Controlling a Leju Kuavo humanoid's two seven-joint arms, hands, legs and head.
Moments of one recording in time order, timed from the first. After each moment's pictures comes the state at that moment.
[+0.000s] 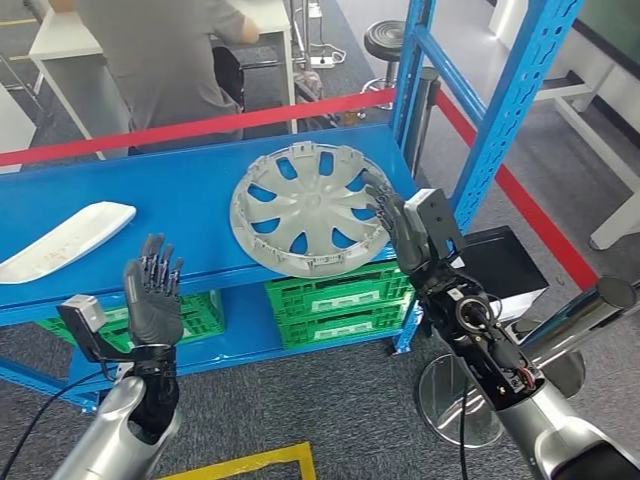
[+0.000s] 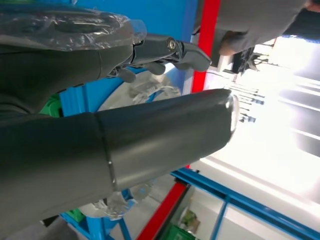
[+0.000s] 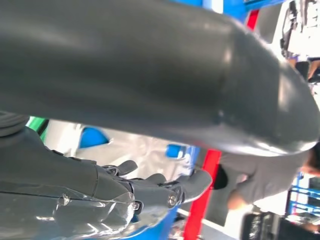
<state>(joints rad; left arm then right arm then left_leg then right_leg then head) -0.41 -0.01 -0.43 -1.03 0.50 0.18 -0.51 -0.30 -0.20 0.39 -1.41 -0.21 -0.20 -0.12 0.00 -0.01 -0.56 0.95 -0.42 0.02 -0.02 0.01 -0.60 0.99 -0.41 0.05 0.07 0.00</state>
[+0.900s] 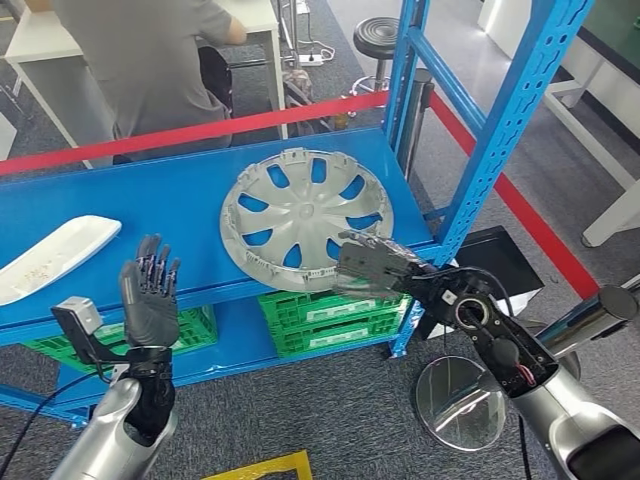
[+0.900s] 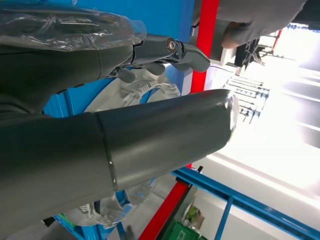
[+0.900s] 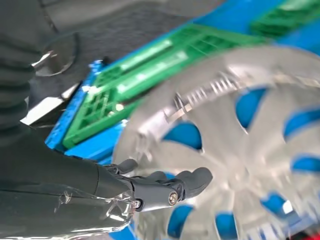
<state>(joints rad) -0.41 -0.01 -0.43 -1.02 0.49 0.15 -0.50 -0.32 -0.29 0.42 -1.43 0.30 0.25 0.22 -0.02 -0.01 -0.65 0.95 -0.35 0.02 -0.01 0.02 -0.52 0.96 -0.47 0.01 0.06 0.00</state>
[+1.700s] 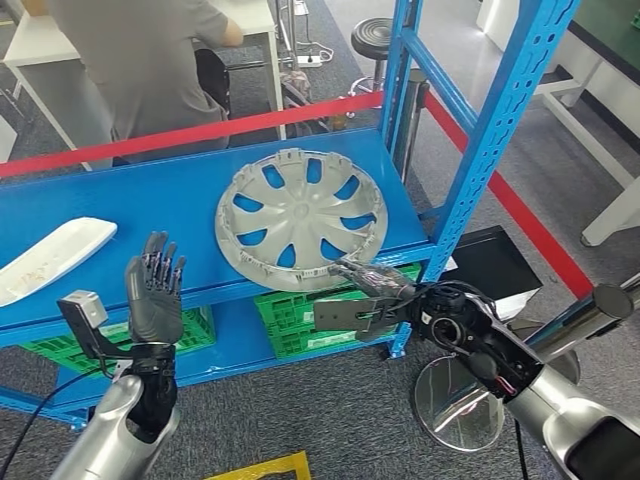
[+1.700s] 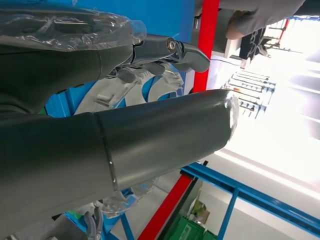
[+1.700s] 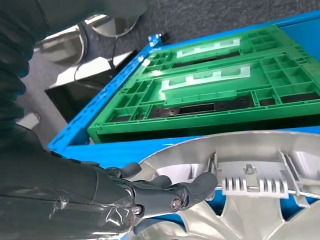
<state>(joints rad) -0.42 -0.02 -0.43 -1.02 0.48 0.15 -0.47 -0.36 -0.31 0.59 -1.35 0.58 0.39 0.22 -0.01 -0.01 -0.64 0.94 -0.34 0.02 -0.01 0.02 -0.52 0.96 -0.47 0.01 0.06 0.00</state>
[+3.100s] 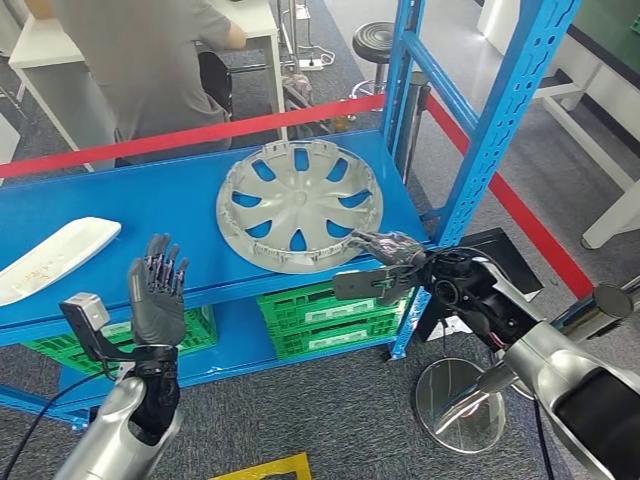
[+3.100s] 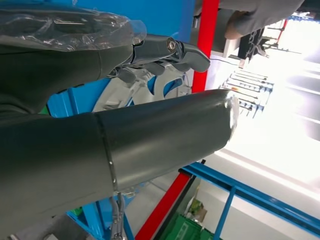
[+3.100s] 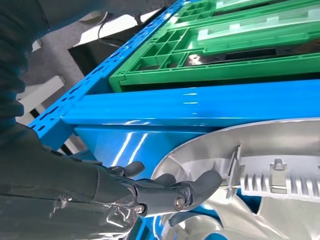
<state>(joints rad) -0.41 -0.03 -0.43 -1.02 0.48 0.14 -0.47 -0.55 -0.34 0.62 -1.05 0.75 0.33 0.07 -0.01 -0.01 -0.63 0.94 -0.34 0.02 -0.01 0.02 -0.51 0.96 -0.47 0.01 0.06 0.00</state>
